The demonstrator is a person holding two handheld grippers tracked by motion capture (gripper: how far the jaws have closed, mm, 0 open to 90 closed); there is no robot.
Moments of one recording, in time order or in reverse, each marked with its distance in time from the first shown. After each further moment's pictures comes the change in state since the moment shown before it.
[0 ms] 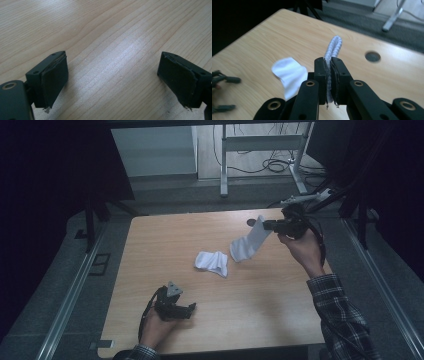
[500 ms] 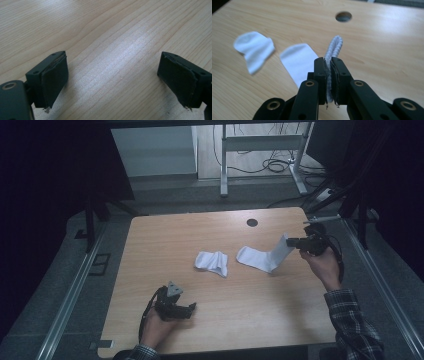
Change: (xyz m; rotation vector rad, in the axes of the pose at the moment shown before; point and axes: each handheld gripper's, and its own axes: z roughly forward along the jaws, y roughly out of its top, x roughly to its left) left arm -0.001 0.000 0.000 0.004 0.001 -0.008; right arm -0.066 -0.079 -0.003 0.081 -0.088 0.124
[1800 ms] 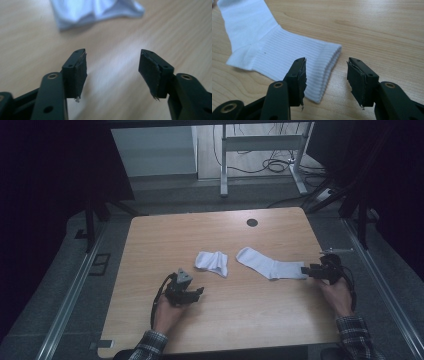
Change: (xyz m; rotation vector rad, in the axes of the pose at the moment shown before) left arm -0.005 0.057 0.020 -0.063 -0.034 0.013; right arm -0.058 -0.109 0.016 0.056 -0.104 0.081
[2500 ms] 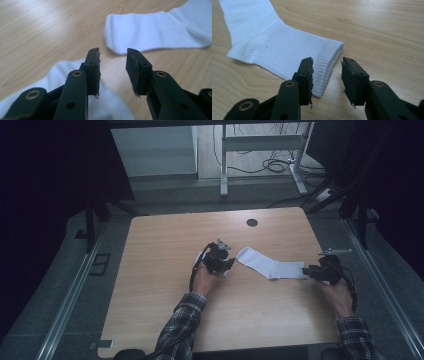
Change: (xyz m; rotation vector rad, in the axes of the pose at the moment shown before) left arm -0.024 0.112 0.094 0.004 -0.033 0.079; right arm 0.007 0.000 -0.004 0.013 -0.021 -0.047
